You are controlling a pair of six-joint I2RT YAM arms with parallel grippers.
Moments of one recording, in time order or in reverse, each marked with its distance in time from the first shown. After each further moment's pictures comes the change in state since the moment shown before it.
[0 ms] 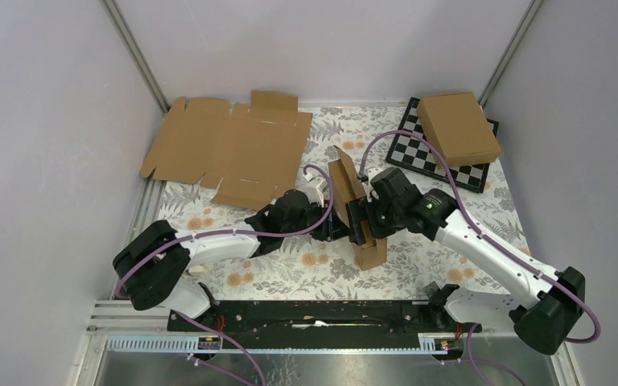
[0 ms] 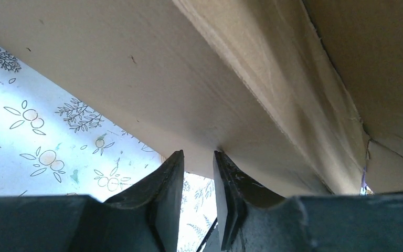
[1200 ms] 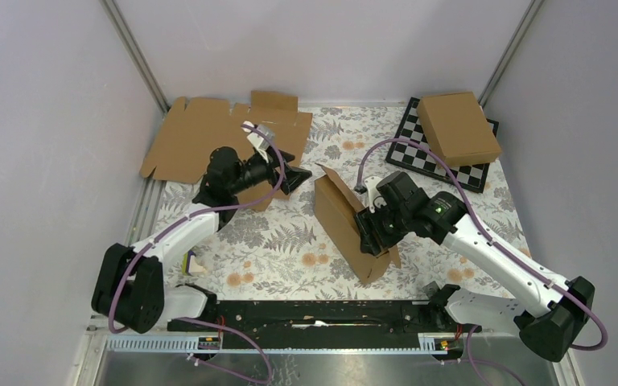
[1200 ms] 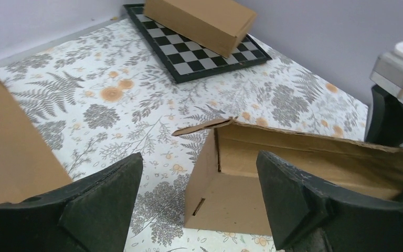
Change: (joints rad) left arm 0.525 -0.192 0.044 0.134 0.333 0.475; right arm 0.009 -0.048 0.012 -0.127 -0.084 -0.175
